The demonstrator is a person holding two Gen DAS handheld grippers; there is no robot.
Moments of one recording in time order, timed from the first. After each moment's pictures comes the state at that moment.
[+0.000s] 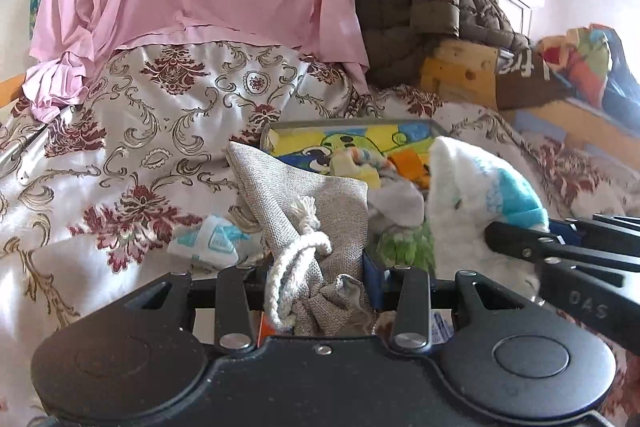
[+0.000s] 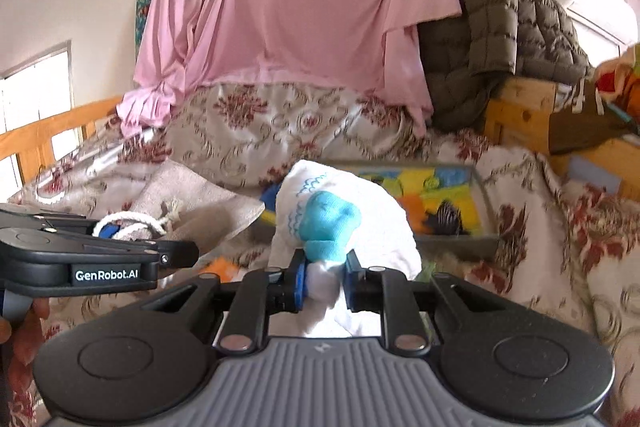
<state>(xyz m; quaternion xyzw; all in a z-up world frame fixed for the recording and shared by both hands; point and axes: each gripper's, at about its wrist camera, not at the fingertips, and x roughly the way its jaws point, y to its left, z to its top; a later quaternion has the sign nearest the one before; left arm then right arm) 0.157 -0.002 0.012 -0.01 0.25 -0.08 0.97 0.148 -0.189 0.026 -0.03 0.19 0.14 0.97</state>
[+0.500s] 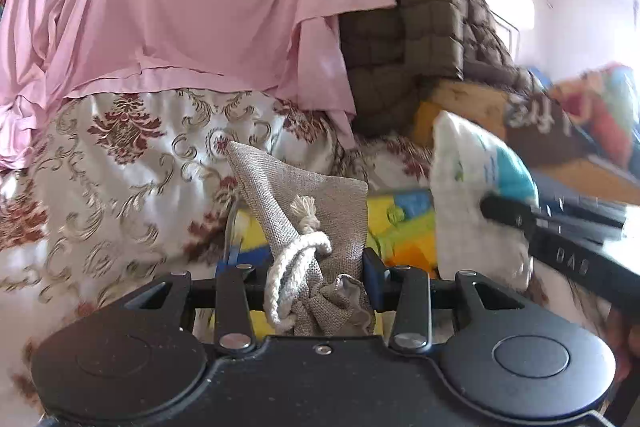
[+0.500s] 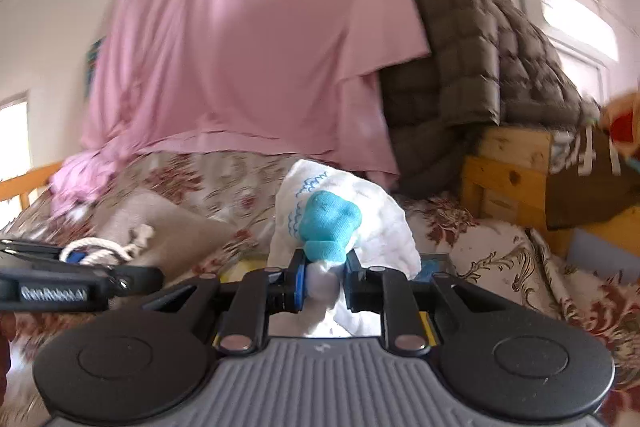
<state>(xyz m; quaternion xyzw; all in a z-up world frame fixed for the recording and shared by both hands) 0.309 -0.025 0.056 -0.02 0.21 -0.11 0.97 0.324 -0.233 0.041 0.03 0.13 0.09 0.99</state>
